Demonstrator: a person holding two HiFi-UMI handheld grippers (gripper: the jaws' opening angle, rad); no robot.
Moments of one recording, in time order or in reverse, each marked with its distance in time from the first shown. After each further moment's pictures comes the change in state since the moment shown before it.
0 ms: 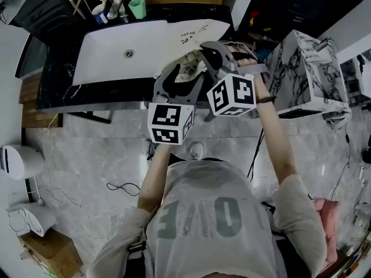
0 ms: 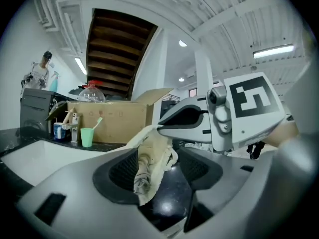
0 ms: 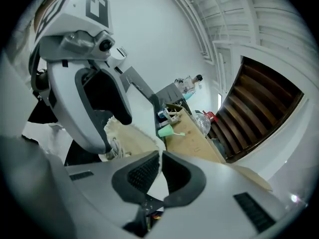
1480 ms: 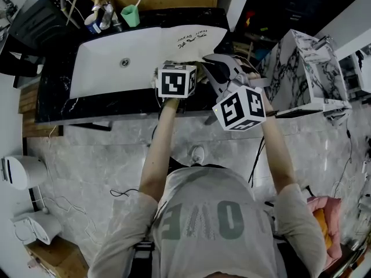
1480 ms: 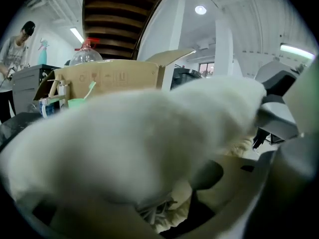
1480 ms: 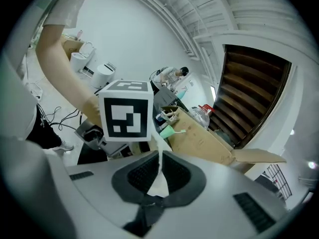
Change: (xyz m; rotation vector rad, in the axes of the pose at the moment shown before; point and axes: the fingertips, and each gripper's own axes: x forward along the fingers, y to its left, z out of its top) left arm 0.117 0.051 -0.049 -0.078 0.365 0.018; right arm -0.011 0.000 -0.014 0.218 -0.062 0.037
